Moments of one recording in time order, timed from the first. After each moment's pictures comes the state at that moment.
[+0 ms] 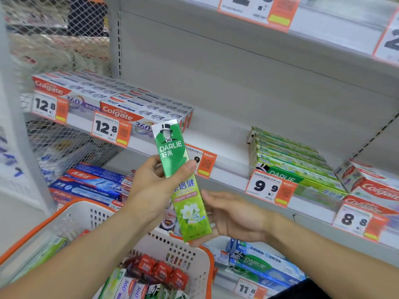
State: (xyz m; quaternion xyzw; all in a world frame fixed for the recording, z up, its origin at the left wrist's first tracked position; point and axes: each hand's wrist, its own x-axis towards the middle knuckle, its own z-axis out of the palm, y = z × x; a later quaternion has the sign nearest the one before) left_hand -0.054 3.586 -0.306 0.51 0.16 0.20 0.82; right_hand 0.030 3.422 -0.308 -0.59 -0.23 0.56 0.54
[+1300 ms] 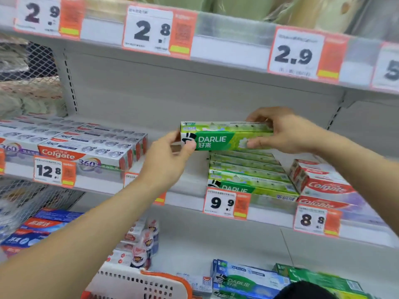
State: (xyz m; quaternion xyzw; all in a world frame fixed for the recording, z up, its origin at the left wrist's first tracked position) left_hand 0.055 3.535 -0.236 0.79 0.00 0.27 0.55; right_hand 0.153 3.293 -0.134 -0.93 -0.33 -0.11 0.13
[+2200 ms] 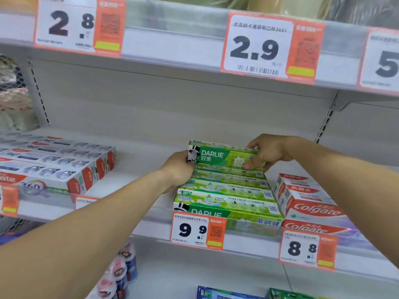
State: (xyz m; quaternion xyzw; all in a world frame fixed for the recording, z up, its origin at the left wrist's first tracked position) left_hand 0.189 3.485 -0.258 0.85 0.06 0.03 0.53; right_hand 0.294 3.250 -0.179 -0.95 -0.13 0.20 0.21
